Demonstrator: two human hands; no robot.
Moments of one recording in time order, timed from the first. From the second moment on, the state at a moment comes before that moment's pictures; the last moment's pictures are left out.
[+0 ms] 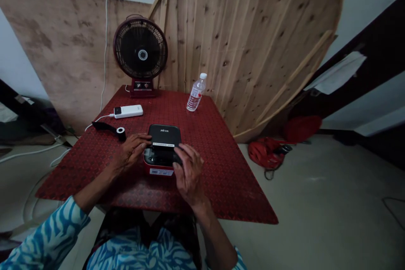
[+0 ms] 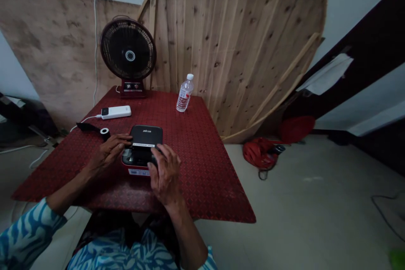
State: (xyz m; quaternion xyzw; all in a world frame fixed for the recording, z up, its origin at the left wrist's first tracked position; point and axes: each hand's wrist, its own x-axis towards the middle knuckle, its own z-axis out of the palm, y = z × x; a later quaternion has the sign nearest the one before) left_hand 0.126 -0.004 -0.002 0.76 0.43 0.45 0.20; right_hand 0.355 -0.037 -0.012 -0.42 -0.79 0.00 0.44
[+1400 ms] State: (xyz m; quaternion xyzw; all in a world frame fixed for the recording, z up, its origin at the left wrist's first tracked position) left_hand 0.147 -0.006 -0.016 0.40 0.47 0.51 0.60; right_hand 0.391 -0.041 -0.064 -0.55 -0.56 0.38 0.49
